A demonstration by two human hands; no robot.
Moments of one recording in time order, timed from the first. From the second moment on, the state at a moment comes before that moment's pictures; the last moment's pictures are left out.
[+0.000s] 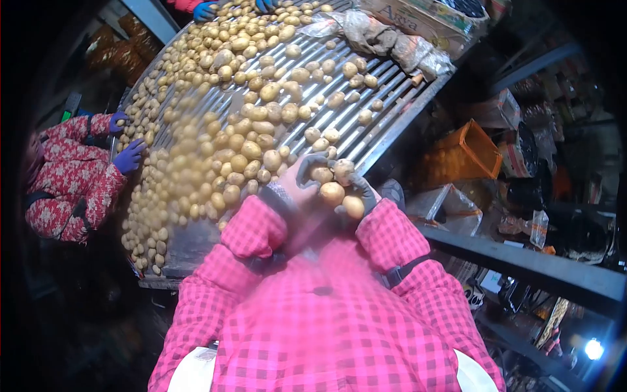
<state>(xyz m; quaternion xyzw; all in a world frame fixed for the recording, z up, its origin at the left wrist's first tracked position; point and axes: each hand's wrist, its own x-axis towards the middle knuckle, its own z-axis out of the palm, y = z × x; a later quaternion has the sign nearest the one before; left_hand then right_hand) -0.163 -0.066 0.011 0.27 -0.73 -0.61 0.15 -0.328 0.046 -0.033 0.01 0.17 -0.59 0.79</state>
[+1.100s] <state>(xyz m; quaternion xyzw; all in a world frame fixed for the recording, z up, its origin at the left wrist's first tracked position) 0.008 -0.086 -0.090 0.56 -0.64 -0.45 0.28 -0.358 0.102 0.024 -0.55 0.71 -0.31 0.31</state>
